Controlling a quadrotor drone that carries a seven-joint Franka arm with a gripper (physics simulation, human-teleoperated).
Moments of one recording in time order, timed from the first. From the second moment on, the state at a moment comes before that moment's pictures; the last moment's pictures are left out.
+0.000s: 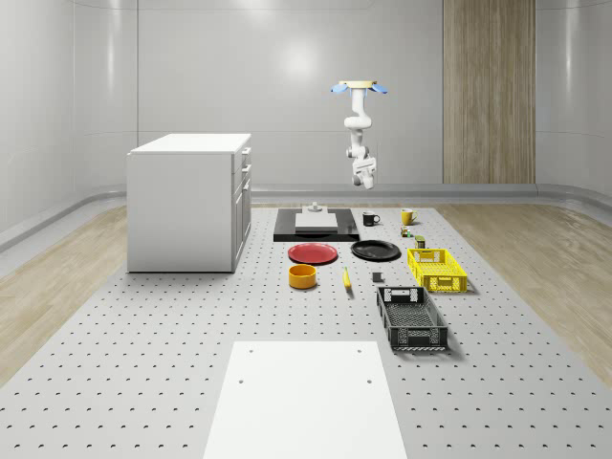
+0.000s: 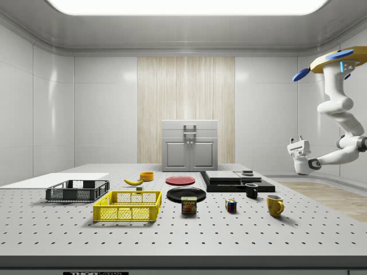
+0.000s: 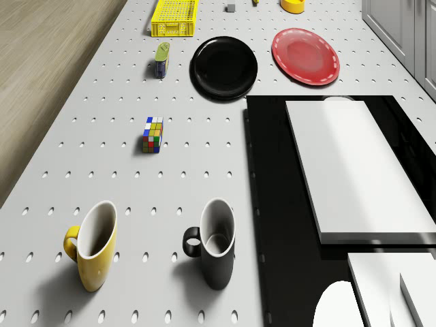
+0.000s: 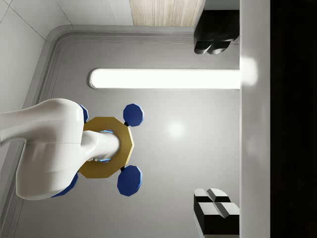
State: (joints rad) arm 0.04 -0.70 -0.21 -2.08 0.34 1.36 0.73
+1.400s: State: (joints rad) arm 0.36 -0.84 -0.75 -2.42 1.01 1.46 0.64
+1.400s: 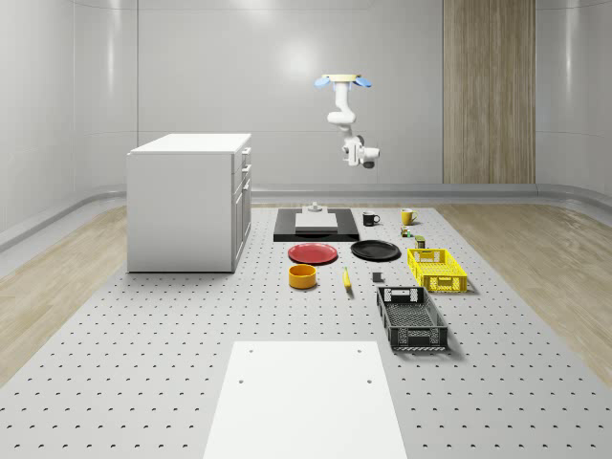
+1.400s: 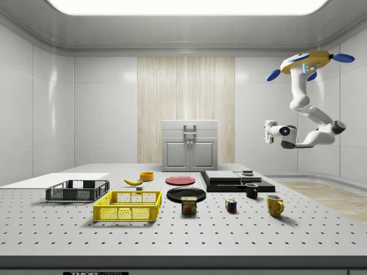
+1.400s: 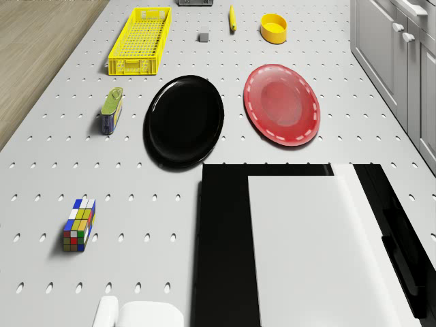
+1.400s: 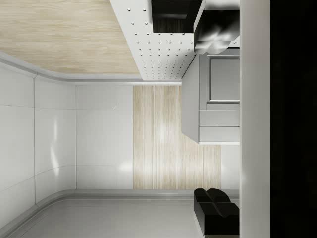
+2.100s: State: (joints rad) arm 0.44 -0.91 -0.79 -2.43 0.97 1.53 0.68
